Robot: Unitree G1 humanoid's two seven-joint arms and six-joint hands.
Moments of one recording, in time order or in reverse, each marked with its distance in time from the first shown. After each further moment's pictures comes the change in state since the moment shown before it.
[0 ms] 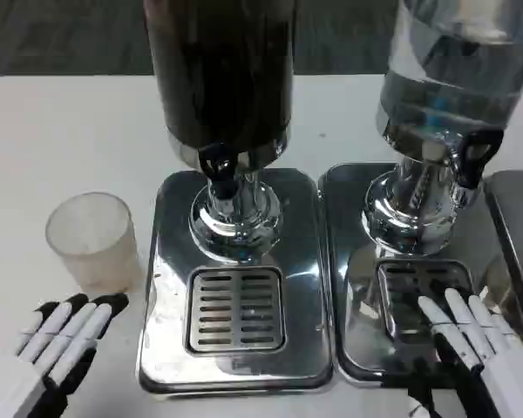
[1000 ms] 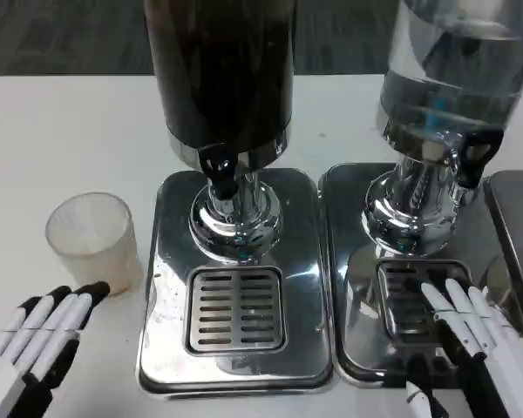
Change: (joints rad) left arm 0.012 -0.039 0.020 0.022 -0.060 -0.039 0.031; right arm -0.044 0.001 0.014 0.012 0.097 0.002 0.013
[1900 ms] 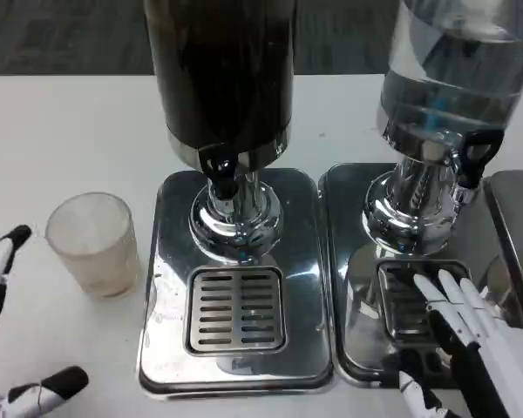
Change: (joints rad) left arm -0.142 0.001 0.061 0.169 -0.148 -0.034 0.004; right arm -0.035 0.011 0.005 0.004 0.029 0.000 0.029
